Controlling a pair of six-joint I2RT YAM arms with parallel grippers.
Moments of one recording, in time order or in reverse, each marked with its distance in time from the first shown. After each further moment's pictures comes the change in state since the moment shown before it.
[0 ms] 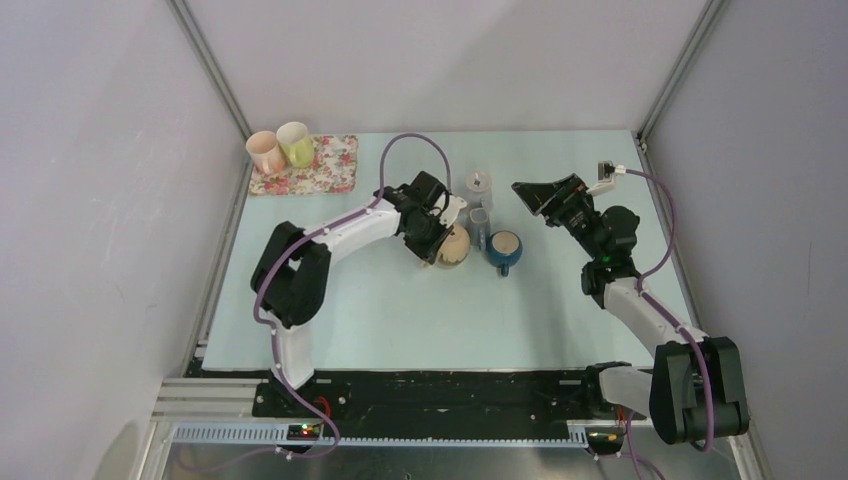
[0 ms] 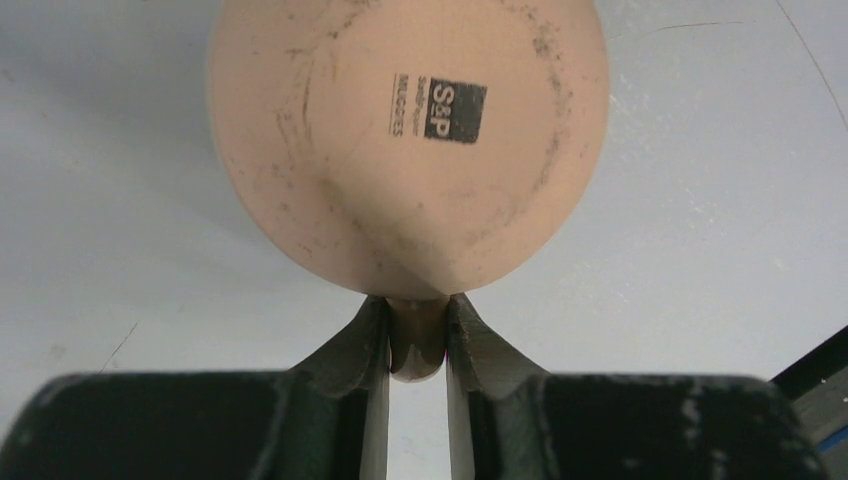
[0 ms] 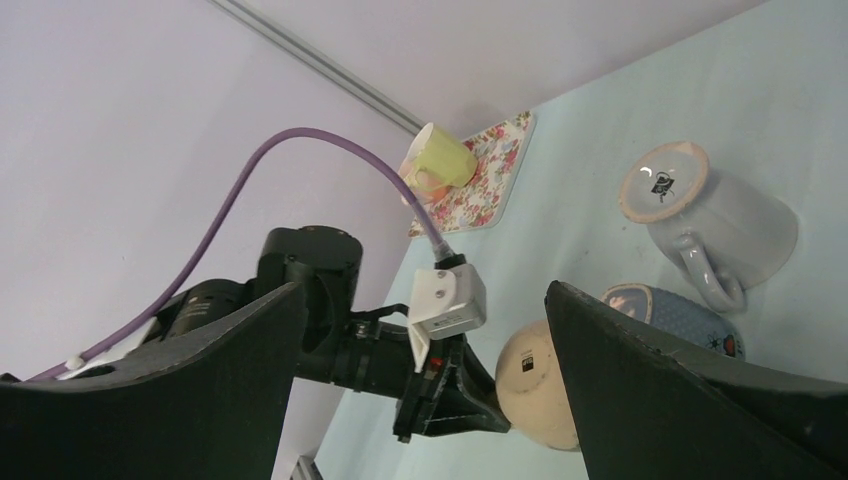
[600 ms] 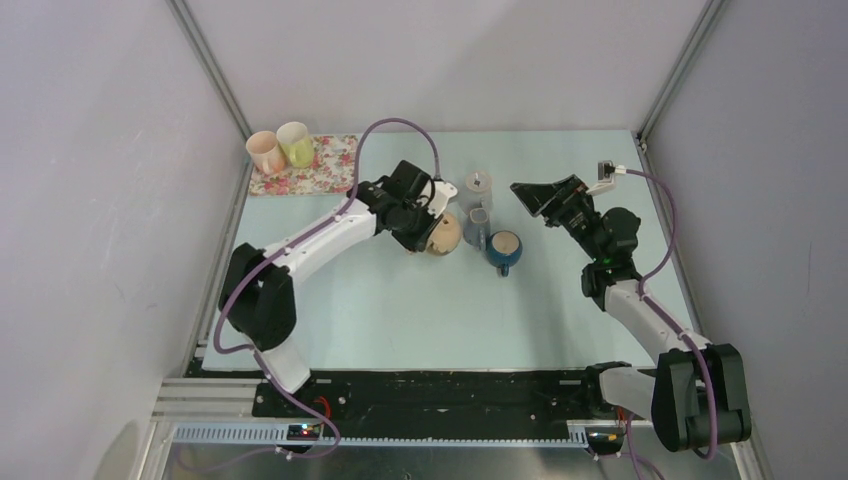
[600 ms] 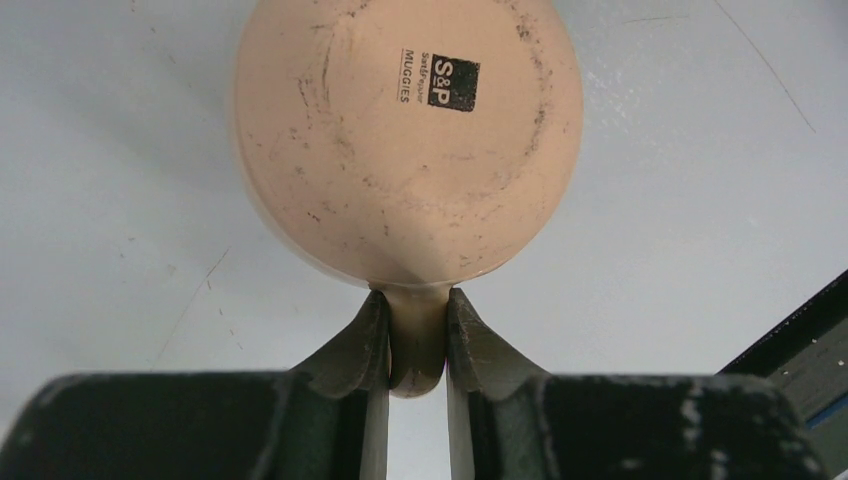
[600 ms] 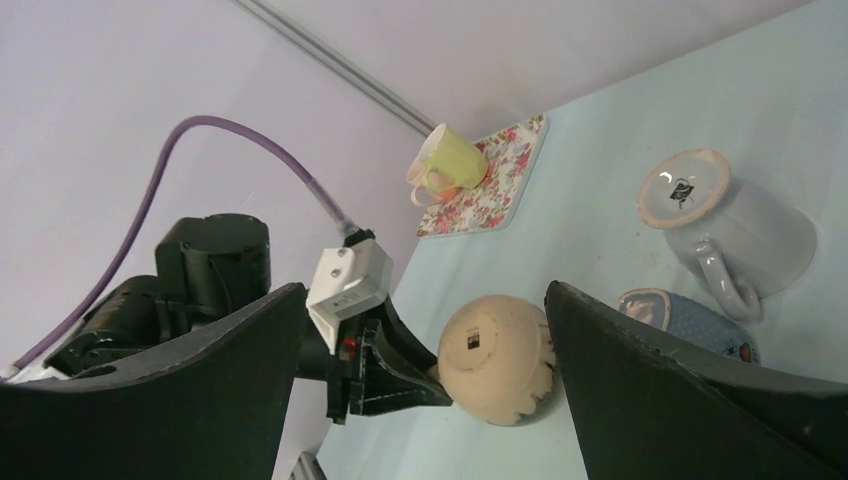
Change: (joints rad) left arm 0.010 -0.202 -0.029 -0.056 -0.060 0.037; right arm 0.013 -0.033 0.000 -0.007 0.000 -0.004
